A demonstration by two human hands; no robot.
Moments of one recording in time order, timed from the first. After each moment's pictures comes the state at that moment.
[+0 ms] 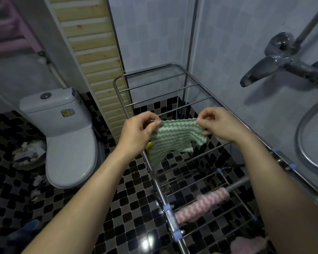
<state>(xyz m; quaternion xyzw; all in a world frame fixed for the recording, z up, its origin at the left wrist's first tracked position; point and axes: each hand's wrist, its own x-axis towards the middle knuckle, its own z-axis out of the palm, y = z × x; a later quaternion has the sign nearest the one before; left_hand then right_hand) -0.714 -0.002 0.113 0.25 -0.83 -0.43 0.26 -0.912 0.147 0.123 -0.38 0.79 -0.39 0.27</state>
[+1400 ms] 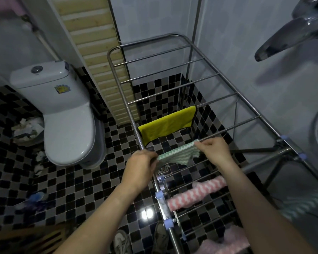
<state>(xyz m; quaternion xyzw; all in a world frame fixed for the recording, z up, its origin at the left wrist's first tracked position) -0.686 0.060 -0.010 0.33 -0.91 -0.23 0.07 -0.891 0.177 -0.017 -0.19 0.87 -0.36 0.28</state>
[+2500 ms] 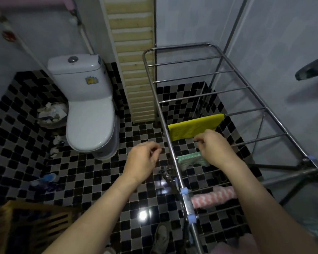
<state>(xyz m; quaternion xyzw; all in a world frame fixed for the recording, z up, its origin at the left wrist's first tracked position) -0.624 0.029 0.015 0.39 -0.85 -0.32 0.16 -0.828 0.123 0.043 -0.52 0.83 -0.11 0.16</state>
